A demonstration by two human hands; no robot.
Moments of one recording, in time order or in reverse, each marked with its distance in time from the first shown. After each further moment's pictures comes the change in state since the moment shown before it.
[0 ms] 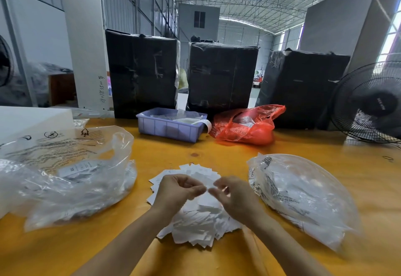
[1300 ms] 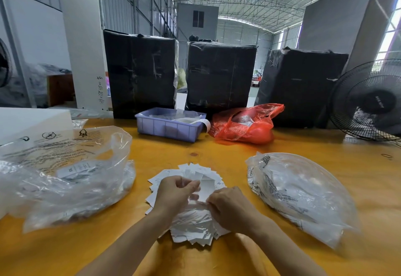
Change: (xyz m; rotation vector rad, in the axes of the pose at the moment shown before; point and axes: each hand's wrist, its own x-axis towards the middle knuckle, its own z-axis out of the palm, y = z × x) left_hand -0.002 -0.005 0.007 -0.014 0.093 -0.064; right_hand -0.004 0.002 0.008 -0.439 -0.166 -0.370
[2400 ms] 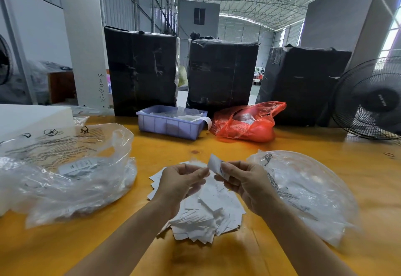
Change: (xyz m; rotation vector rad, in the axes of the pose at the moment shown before) left_hand -0.008 0.031 -0.001 -0.323 -0.108 -0.081; right_hand 0.005 0.006 -0.041 1.690 0.280 0.606
